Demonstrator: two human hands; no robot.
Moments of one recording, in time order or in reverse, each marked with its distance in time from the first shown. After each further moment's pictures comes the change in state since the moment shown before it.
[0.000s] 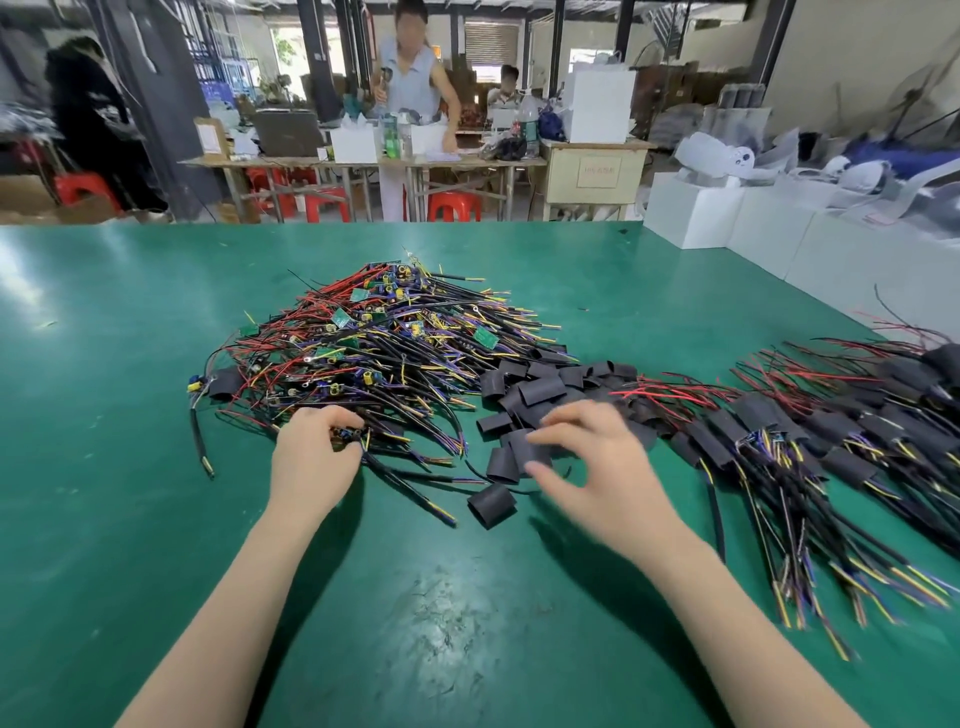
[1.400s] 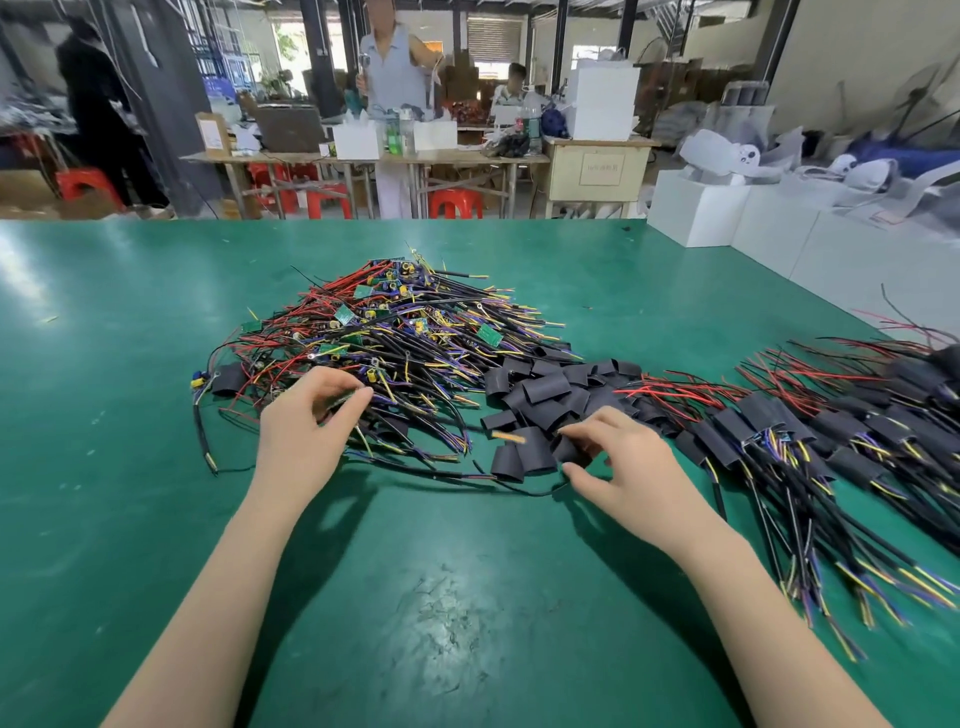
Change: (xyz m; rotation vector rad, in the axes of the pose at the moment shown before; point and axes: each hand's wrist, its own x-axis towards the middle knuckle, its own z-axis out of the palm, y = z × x) left_hand 0.000 0.012 -0.021 -0.431 0.112 0.171; right_hand -0.001 0.013 -0.016 -0.049 -0.186 0.154
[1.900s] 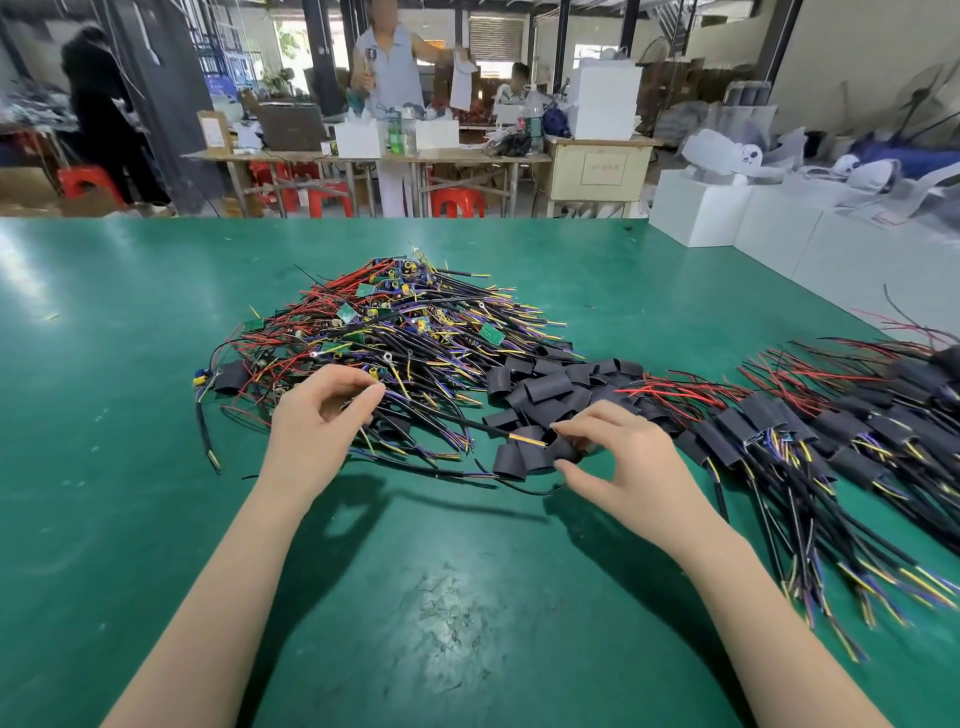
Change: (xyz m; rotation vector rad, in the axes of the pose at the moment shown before) left_hand 0.000 0.001 0.002 -0.179 -0.074 -0.029; right_hand -0.001 -0.007 -0.003 0.026 0.093 -0.122
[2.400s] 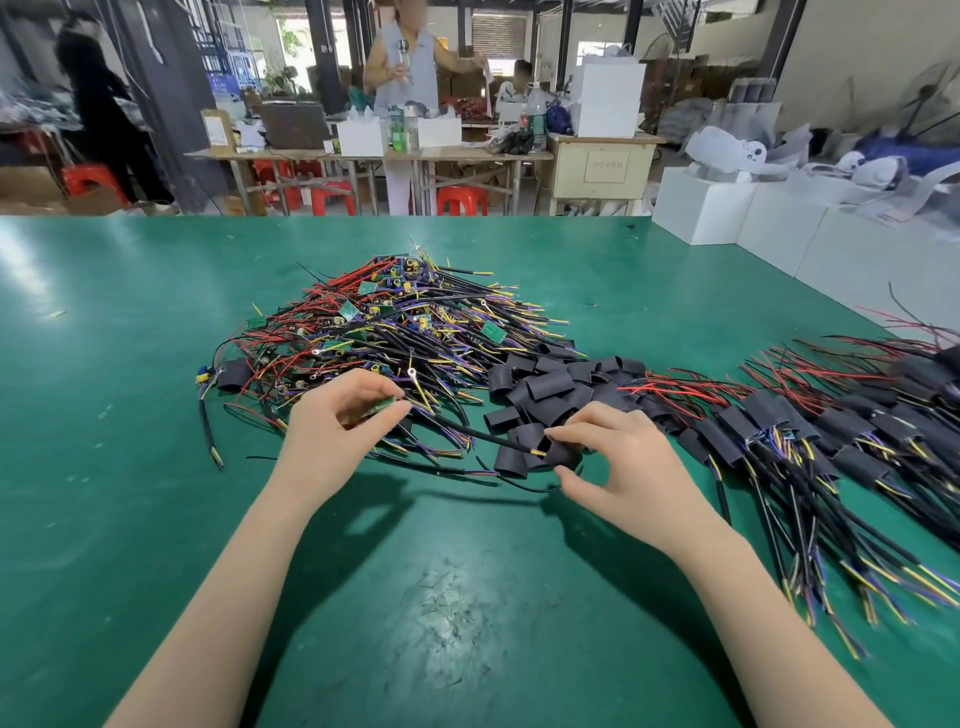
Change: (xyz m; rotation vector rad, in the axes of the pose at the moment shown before) left_hand -0.005 0.001 0.004 0.076 -0.129 0.092; right_hand 0.000 -0.003 0.000 -0.093 -0.041 -0.056
